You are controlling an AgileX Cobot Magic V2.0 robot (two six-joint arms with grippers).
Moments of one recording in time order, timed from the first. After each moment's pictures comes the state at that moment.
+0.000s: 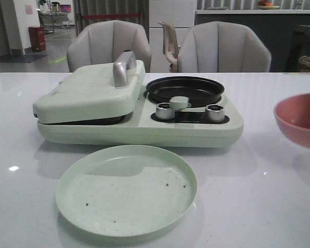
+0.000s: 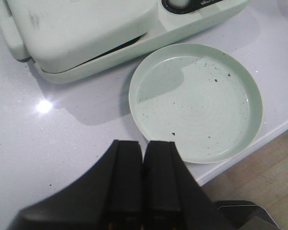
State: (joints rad) left arm -0.48 0.88 -0.67 -0.22 0.61 0.20; right arm -0.15 1.68 -1.18 -0.03 0.71 -0.02
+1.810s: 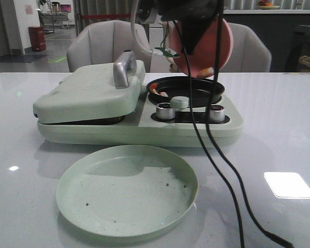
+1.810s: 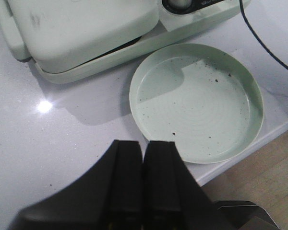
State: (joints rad) left arm -0.48 0.88 -0.67 -0.22 0.61 0.20; right arm 0.61 2.11 -1.67 -1.70 1.01 0.65
